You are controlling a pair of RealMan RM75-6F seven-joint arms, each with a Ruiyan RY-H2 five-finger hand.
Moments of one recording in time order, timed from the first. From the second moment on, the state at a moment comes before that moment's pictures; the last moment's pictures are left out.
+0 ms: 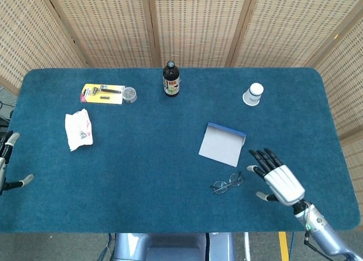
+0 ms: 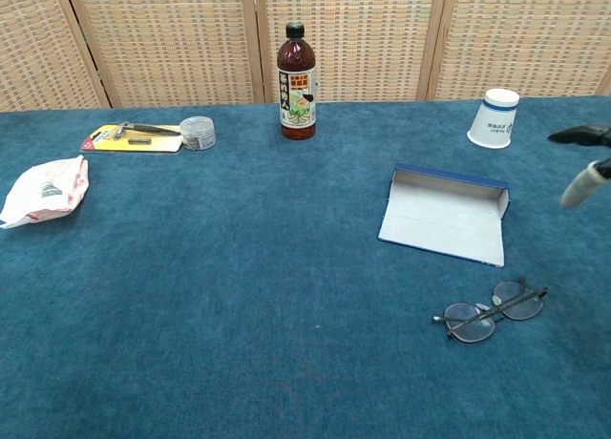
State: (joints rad) left arm -0.15 -1.04 -0.08 -1.63 1.36 1.36 -0.05; right arm 0.40 -1.27 -0.09 -1.38 -1.79 1.36 0.05
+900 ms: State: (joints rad) left arm -0.18 -1.06 -0.10 -1.61 1.28 1.29 0.00; right arm 0.57 -1.48 -0.08 -1.19 -1.82 1.09 -0.09
